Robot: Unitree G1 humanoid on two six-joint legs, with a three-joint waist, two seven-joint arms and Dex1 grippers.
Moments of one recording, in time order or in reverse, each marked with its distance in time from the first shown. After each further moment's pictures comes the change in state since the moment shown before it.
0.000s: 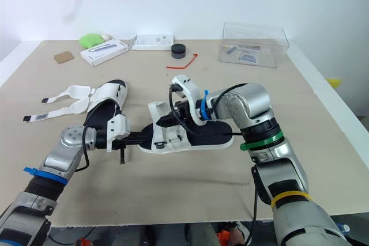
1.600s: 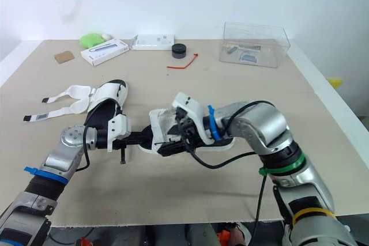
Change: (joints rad) left arm -0.003 0.000 -0.005 -0.004 0.002 0.002 0.003; right arm 0.182 -0.240 0.018 -0.377 0.049 -0.106 0.227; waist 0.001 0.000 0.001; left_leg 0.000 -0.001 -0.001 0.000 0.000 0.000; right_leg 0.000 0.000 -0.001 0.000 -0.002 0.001
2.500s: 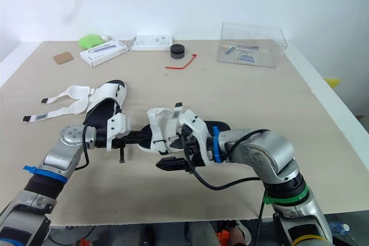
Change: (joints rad) left arm -0.013 0.006 0.001 0.008 0.002 0.019 -0.002; right arm 0.260 0.134 -0.083 -0.169 0.076 0.061 -0.300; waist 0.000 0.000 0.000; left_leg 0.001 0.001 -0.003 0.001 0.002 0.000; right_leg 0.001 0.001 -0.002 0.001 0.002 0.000
